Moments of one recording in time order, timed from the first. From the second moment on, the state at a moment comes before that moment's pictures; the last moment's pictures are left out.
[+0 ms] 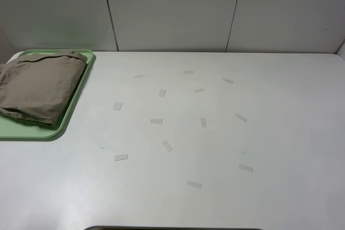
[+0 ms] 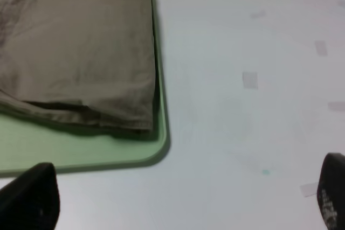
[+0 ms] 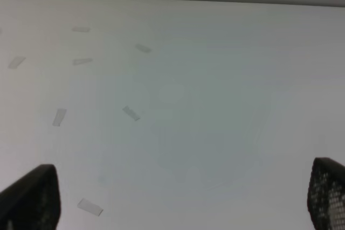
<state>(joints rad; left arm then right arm) 0.09 0.23 -0.40 -0.20 0.70 0.19 0.15 -0.01 -0.49 0.00 1.02 -0.02</state>
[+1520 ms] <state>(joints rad) 0.09 -0.01 -0.48 0.07 1.06 -0.04 0.15 -0.01 -0.49 0.00 1.02 -0.02</state>
